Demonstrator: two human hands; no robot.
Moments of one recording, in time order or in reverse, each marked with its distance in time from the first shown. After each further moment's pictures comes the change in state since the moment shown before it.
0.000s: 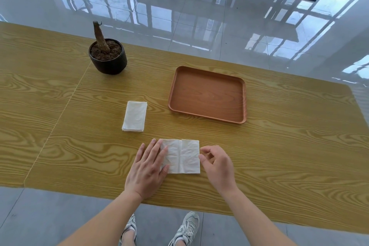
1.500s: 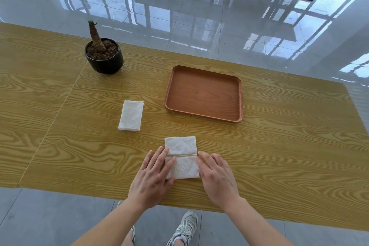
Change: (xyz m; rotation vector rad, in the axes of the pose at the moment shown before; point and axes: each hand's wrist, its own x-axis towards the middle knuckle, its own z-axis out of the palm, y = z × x) left_hand -0.016 0.028 0.009 -0.016 0.012 0.118; right_hand -0.027 0.035 -0.005 -0.685 -0.088 -0.431
